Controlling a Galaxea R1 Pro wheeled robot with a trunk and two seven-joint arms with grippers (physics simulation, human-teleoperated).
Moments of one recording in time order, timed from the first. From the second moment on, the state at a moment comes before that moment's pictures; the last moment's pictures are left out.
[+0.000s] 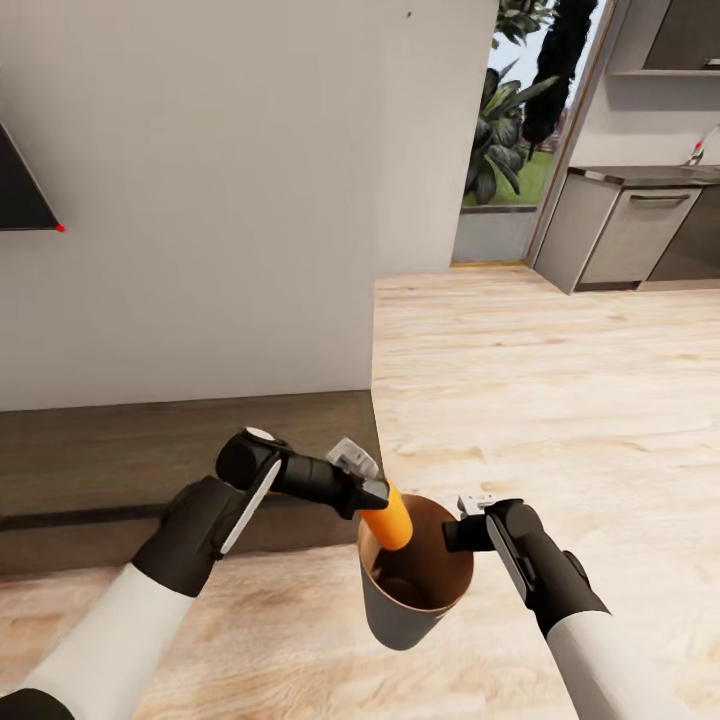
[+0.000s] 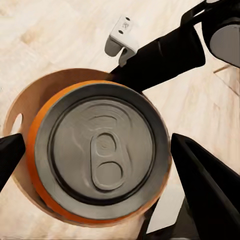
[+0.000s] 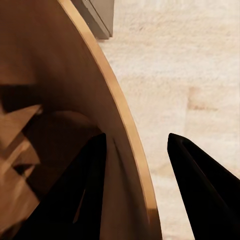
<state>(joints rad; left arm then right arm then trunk) -0.78 0.03 -0.44 -1.36 0.01 1.05 -0.93 -0.64 -0.03 0.07 -0.94 0.04 0.92 0.25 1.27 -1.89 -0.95</state>
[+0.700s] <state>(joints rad) -0.77 -0.04 -0.51 -1.24 0.01 1.01 -0.81 -0.63 -0.03 0.10 -0.99 0.04 0.94 0.26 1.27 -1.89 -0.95</state>
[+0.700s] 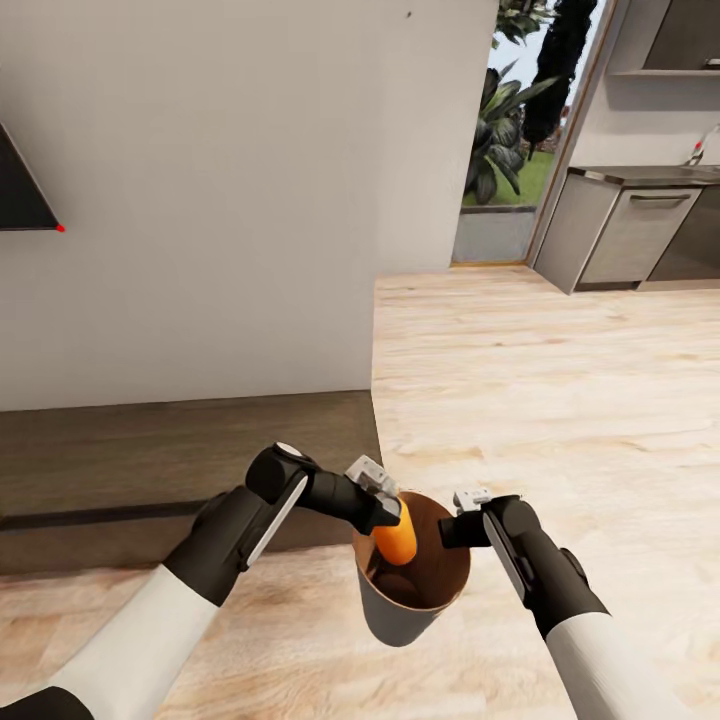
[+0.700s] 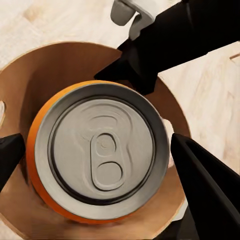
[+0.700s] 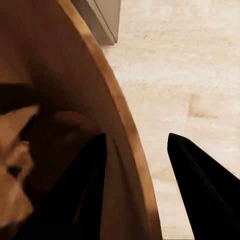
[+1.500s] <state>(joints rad) -0.76 -0.06 -0.66 -1.15 0.01 0.94 -0.64 -0.59 -0.02 0.13 -1.09 0.04 0.95 0.26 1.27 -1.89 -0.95</state>
